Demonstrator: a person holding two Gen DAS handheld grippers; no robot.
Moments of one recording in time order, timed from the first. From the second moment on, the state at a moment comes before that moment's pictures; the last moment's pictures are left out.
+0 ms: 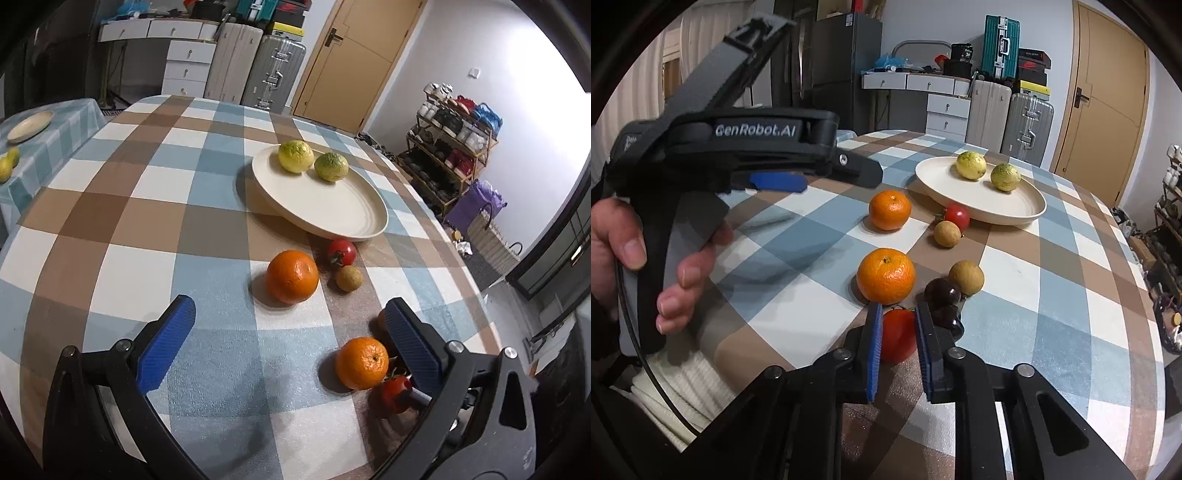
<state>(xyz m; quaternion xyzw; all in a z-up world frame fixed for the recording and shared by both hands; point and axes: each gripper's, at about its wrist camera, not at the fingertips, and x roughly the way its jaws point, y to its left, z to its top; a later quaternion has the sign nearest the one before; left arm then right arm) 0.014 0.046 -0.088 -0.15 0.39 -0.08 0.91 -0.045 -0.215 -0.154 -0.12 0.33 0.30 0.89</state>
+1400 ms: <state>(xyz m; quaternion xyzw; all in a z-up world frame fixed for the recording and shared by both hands) 0.006 0.039 -0.098 -0.17 0.42 -0.13 0.88 -0.037 -0.244 -0.132 -0.03 0.31 0.29 0.91</state>
